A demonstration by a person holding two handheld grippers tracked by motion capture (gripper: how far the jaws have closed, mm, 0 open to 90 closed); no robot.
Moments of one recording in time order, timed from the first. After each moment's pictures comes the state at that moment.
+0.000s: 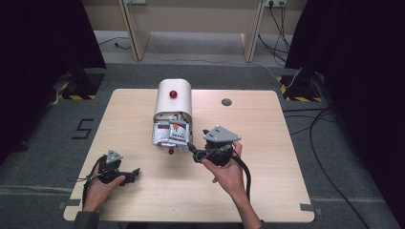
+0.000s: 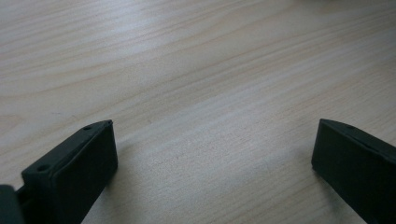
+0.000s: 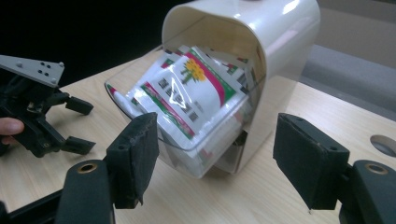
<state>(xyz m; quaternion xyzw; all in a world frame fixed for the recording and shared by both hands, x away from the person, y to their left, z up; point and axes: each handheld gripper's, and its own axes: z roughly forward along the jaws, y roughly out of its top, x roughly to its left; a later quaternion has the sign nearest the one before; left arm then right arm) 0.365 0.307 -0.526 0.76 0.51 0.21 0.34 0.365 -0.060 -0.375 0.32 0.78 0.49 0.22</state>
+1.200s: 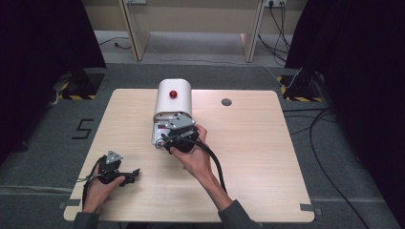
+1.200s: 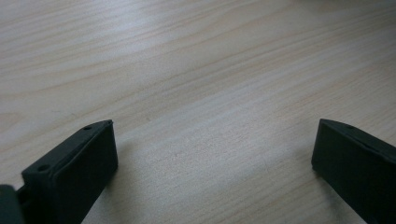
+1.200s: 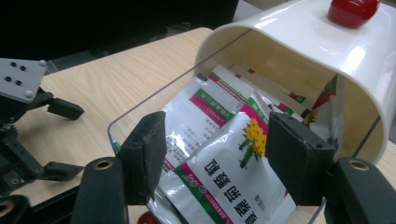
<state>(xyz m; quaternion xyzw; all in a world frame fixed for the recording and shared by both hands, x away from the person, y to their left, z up) 0.364 0.307 -0.526 0.76 0.51 0.21 0.34 0.401 0.028 -0.373 0.29 0.82 0.43 0.24</state>
